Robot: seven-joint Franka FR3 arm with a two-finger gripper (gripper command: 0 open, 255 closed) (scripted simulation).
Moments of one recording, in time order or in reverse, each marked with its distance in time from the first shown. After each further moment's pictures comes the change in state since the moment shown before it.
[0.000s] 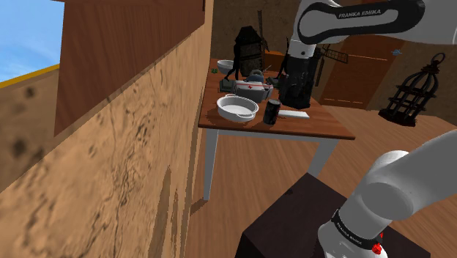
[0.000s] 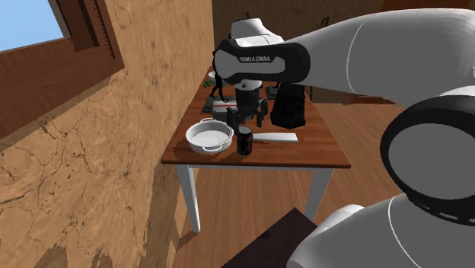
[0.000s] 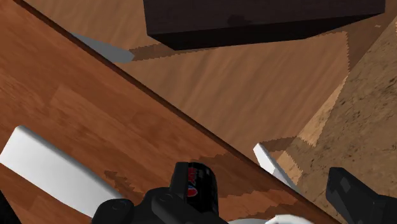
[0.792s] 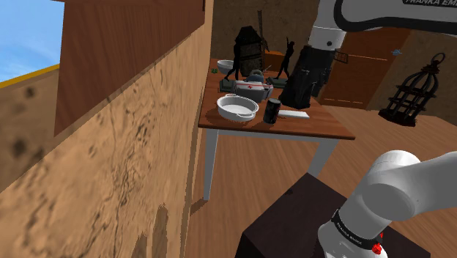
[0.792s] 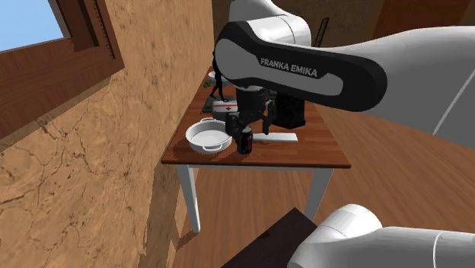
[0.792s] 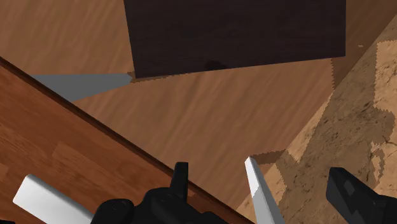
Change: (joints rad) arm 0.021 -0.321 0.135 -0.116 0.025 -0.195 0.150
